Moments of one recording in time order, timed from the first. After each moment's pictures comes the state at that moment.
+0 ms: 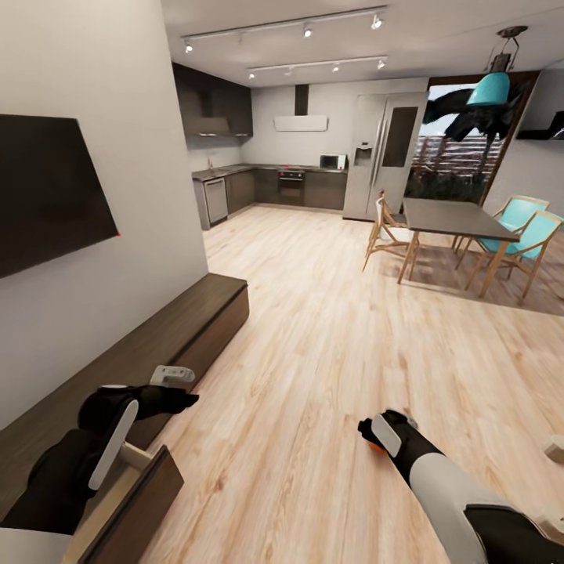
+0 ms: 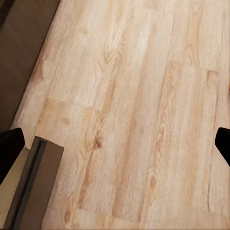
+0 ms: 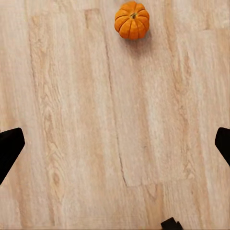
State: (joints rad) left arm -0.49 0.20 -0.09 -1.44 0.17 1.02 -0.13; right arm -0.82 0.02 -0.05 -0.31 -0.43 0.39 -0.43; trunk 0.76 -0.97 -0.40
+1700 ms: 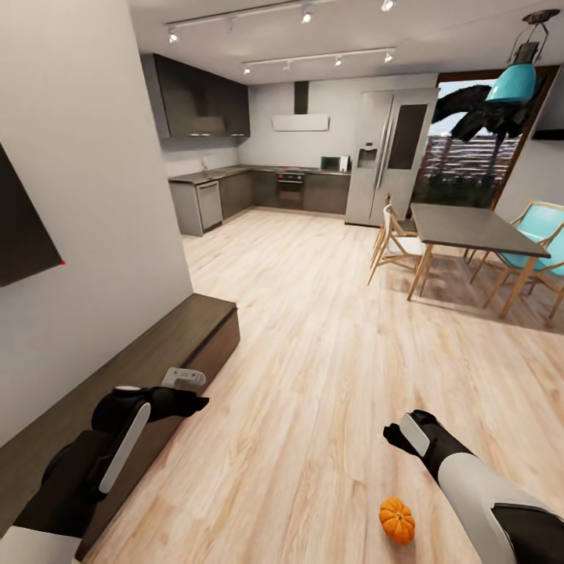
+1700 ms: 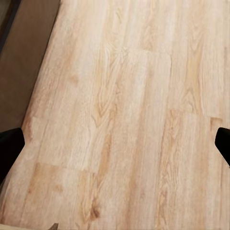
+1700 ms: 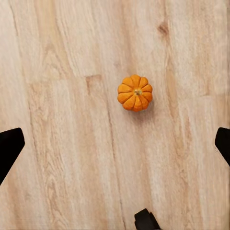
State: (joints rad) left arm -0.49 0.18 -0.15 -1.44 0.17 1.01 -0.11; right arm -0.82 -0.09 -0.05 -0.31 -0.43 0.49 -0.38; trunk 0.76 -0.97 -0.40
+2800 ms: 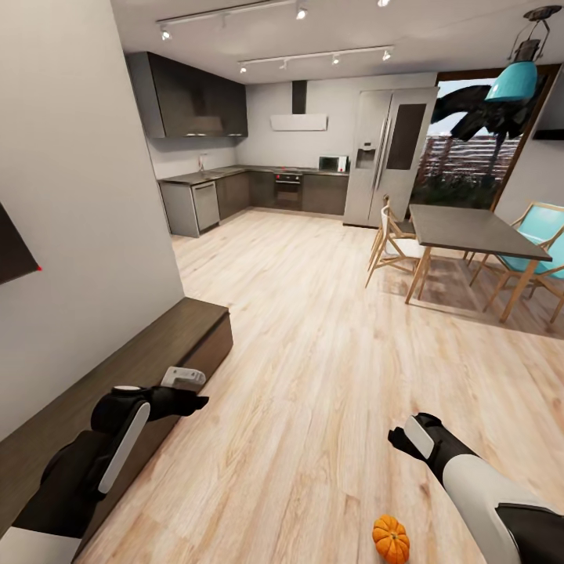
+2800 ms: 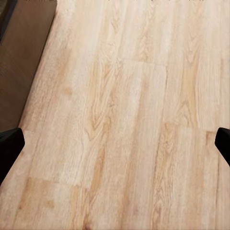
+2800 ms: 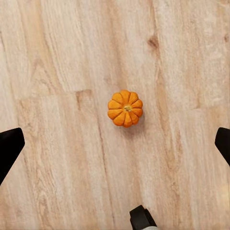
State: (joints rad) left arm -0.49 0.18 -0.15 -1.45 0.17 1.02 -0.10; right arm -0.82 -0.11 -0.05 -0.28 -0.43 0.49 -0.38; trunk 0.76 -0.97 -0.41
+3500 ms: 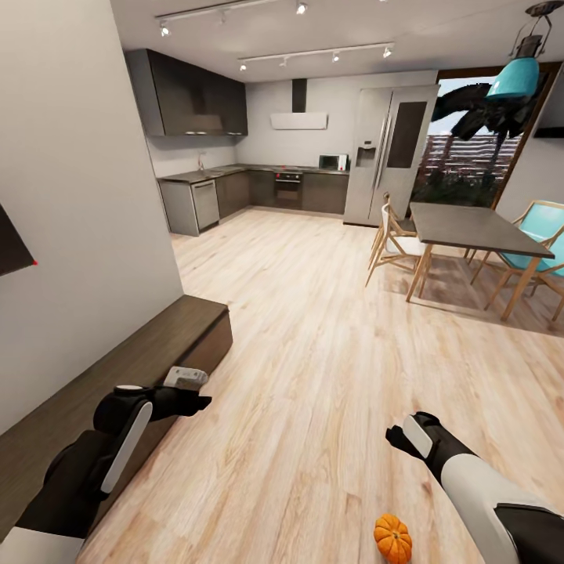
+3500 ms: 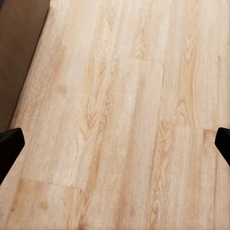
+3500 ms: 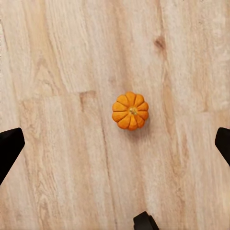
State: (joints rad) left arm -0.49 0.17 -0.15 -1.46 0.18 1.03 -0.11; right arm -0.82 -0.11 -0.05 -0.29 -0.43 0.49 -0.37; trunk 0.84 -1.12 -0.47
